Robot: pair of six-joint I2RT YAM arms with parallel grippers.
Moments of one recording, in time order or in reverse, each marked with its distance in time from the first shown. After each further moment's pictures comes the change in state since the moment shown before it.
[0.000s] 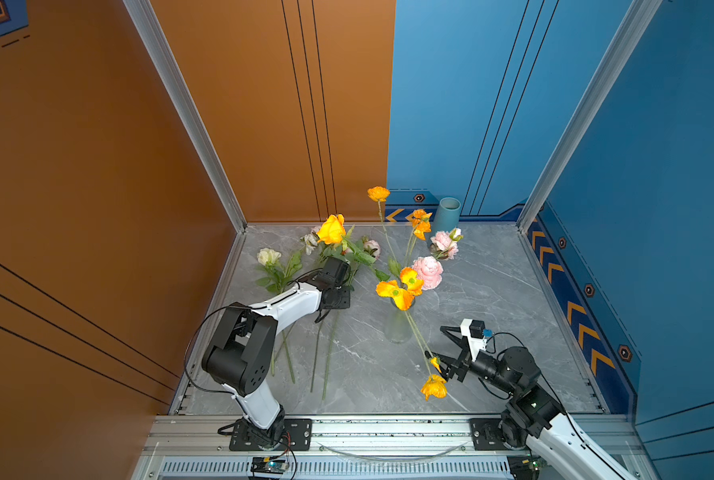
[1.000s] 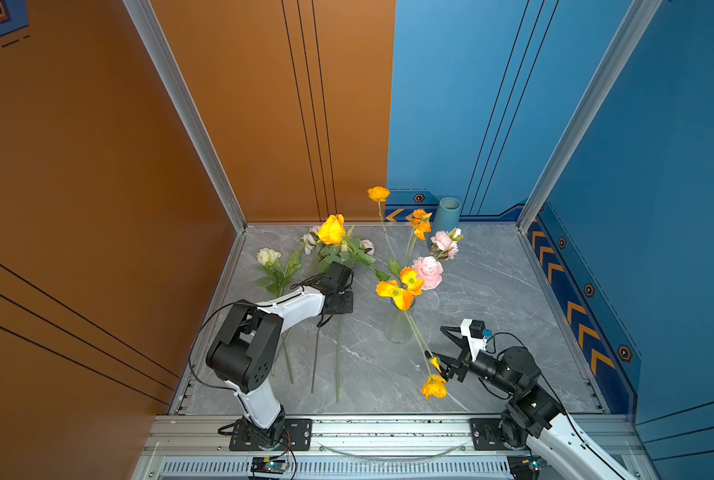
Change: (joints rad) left arm -0.021 -0.039 -0.068 0.032 0.031 -0.010; right arm 0.000 0.000 0.000 0.000 0.000 0.000
